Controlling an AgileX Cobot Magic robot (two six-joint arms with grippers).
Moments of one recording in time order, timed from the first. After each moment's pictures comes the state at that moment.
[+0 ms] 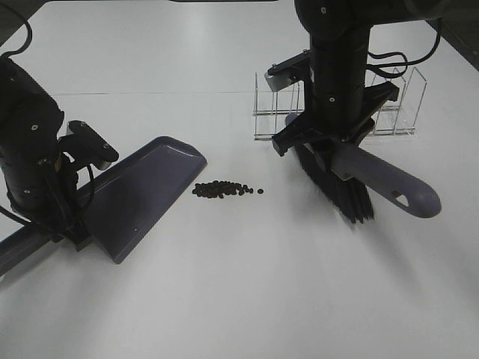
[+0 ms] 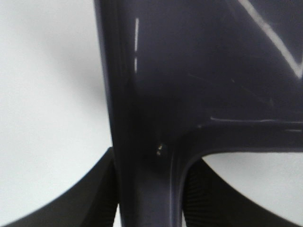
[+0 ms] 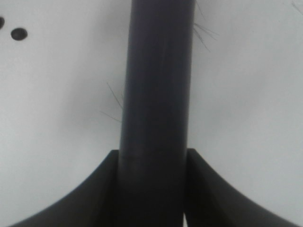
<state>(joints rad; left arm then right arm) -0.43 1.95 -1.02 0.39 0.73 -0.01 0.47 2.08 -1.53 -0.25 1.11 0.22</state>
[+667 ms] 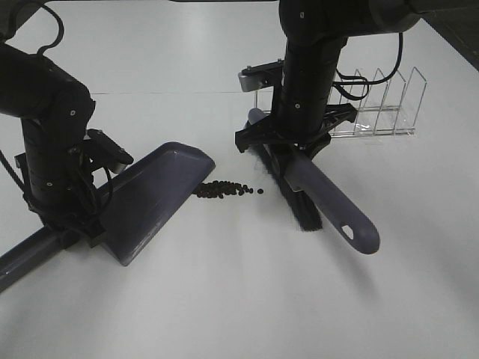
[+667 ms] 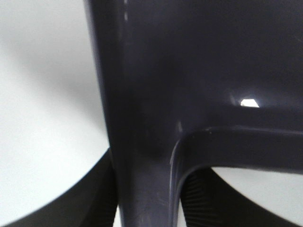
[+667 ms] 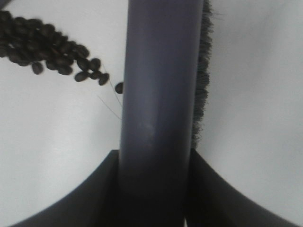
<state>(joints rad) -0.43 2.07 -1.18 0.27 0.90 0.09 0.47 2.17 -1.62 0.00 1.01 0.14</state>
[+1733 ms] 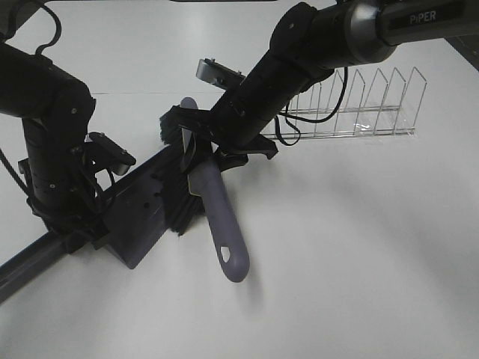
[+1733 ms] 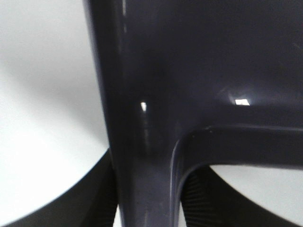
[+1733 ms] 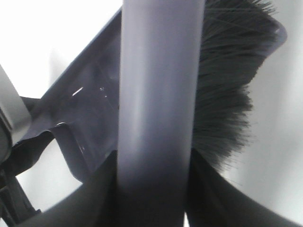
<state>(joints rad) -0.43 2.07 -1.18 0.21 0.91 0.12 0.47 2.26 -1.62 0.74 0.79 -0.19</state>
